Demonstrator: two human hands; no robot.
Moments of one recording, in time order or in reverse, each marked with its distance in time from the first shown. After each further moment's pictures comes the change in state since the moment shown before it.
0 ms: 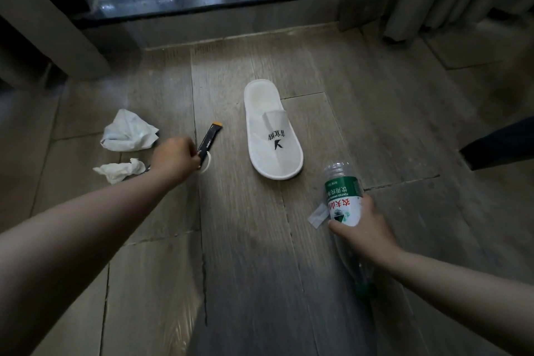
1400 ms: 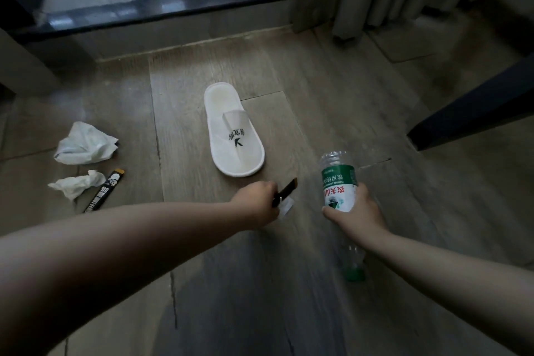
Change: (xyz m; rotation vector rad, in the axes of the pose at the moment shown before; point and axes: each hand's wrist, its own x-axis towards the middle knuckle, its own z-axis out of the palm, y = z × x) left_hand -0.103 0.166 0.060 -0.034 -0.460 0.475; right_hand -0.016 0.020 -0.038 0.034 0.196 0.054
